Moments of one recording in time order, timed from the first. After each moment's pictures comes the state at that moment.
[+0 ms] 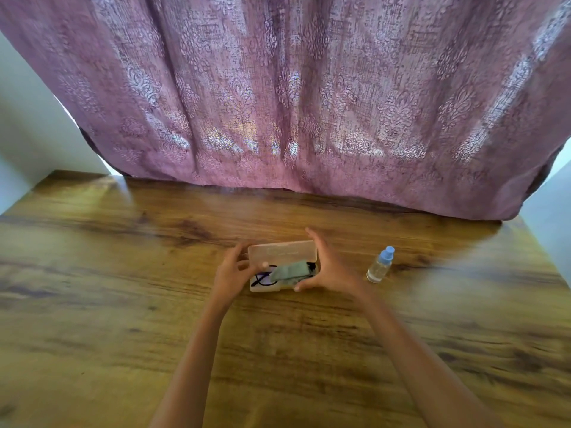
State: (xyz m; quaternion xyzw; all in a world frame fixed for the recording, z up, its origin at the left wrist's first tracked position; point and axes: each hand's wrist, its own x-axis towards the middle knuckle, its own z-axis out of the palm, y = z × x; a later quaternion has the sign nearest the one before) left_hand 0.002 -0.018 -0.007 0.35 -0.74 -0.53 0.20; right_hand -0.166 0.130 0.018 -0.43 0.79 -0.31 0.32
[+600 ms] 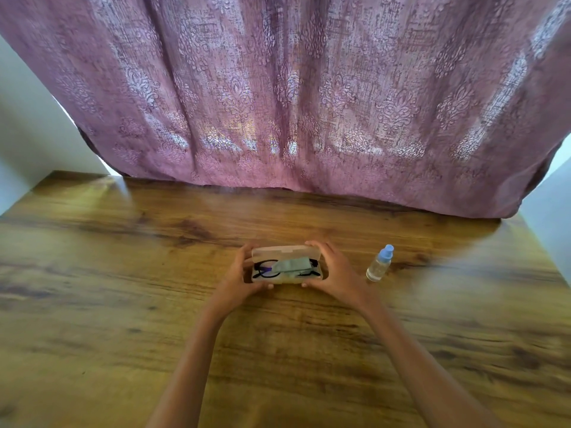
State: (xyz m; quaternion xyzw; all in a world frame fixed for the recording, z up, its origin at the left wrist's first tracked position) left_hand 0.014 -0.018 -0.019 0.29 -0.75 -0.59 0.11; right_hand -0.164 0.149 0.005 -0.48 0.78 -0.33 0.20
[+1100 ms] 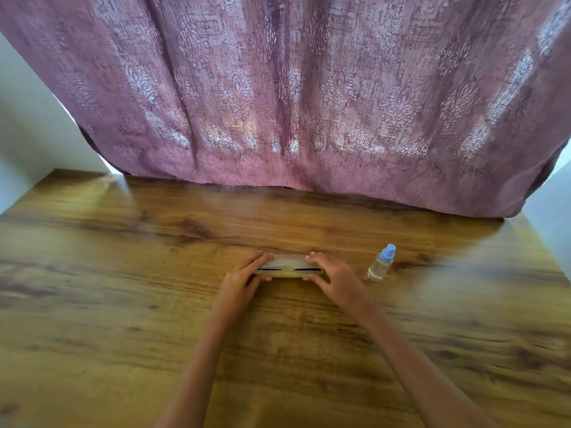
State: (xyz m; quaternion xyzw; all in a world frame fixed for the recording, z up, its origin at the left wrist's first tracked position) left_hand 0.017 -0.009 -0.036 0.21 -0.90 -0.31 0.22; right_hand -0.154 0.157 -0.012 -0.53 0.78 -0.30 0.09
